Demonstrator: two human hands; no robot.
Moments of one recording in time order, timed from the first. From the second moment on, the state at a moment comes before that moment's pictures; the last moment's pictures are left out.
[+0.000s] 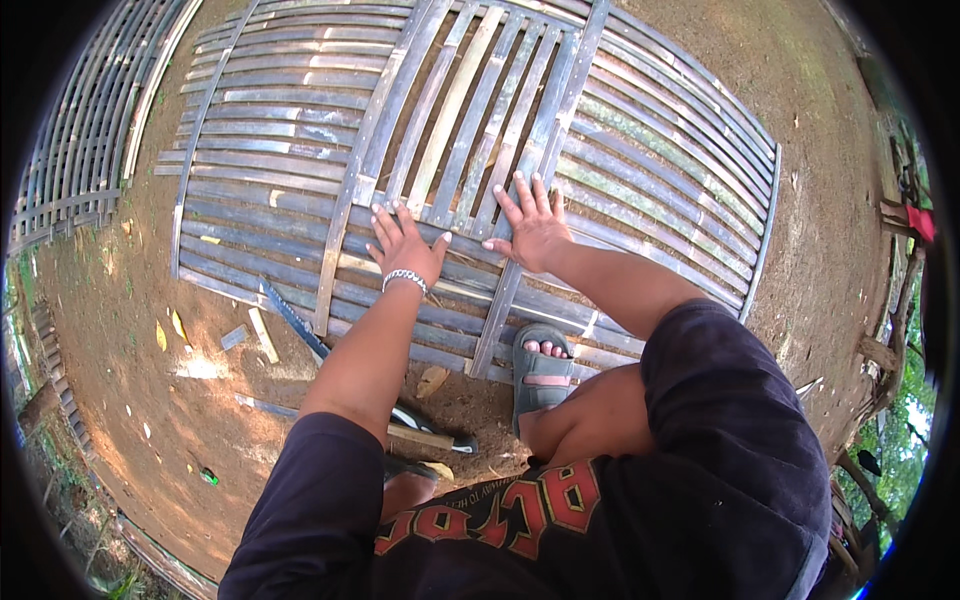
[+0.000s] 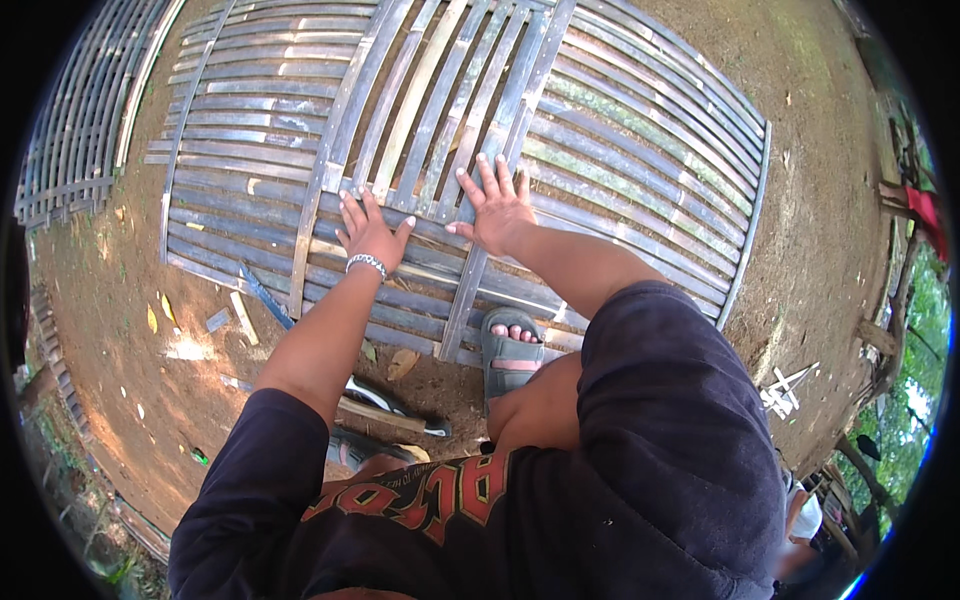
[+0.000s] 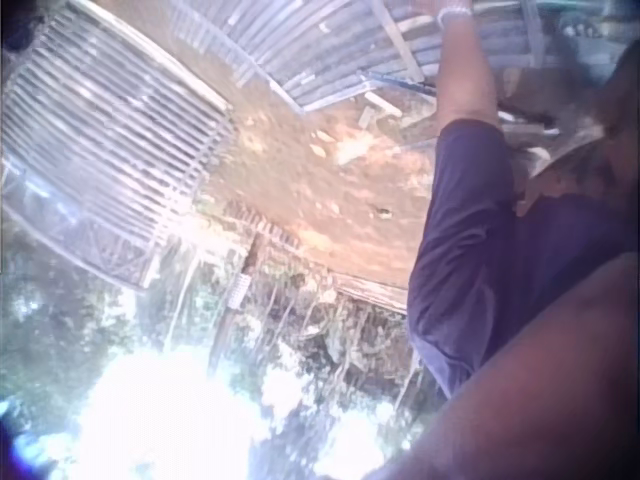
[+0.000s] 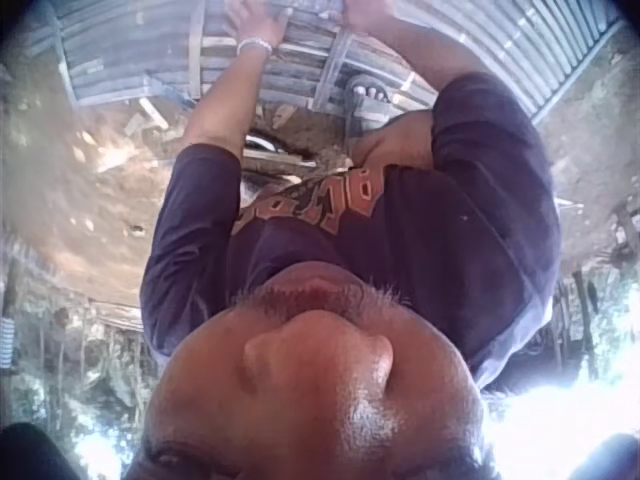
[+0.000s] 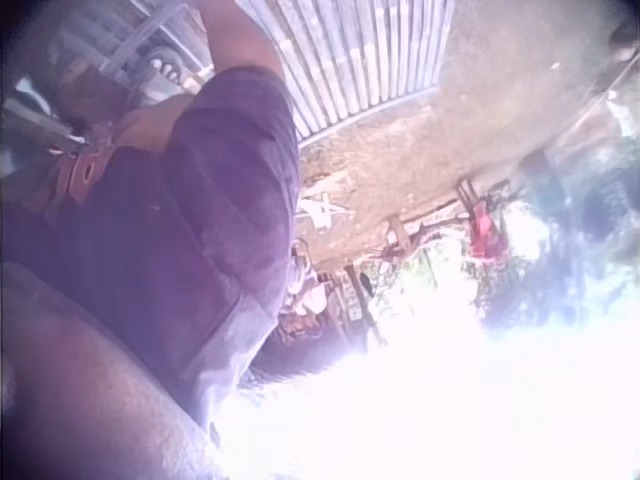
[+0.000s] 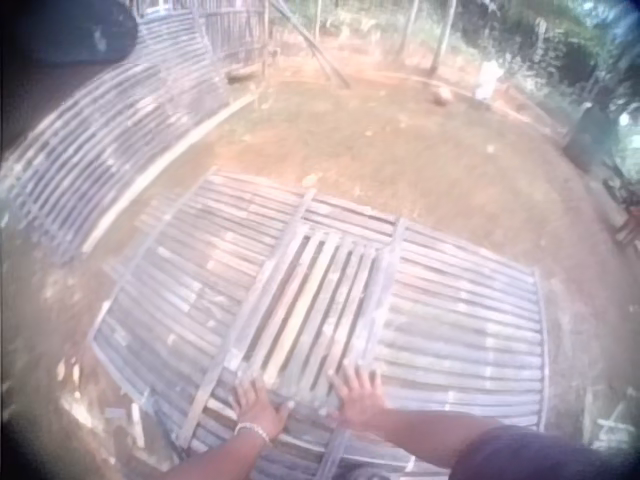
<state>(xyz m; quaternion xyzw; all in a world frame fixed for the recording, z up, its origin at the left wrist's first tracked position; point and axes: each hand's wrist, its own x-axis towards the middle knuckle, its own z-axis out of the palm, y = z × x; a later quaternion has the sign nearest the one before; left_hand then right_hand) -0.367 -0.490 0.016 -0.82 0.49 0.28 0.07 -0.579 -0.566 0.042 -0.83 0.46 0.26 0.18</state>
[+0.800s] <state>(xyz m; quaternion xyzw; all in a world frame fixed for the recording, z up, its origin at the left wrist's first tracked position) -0.344 -0.507 0.042 -0.76 0.50 0.38 0.17 -0.555 -0.589 0.026 -0.86 0.47 0.04 0.20</state>
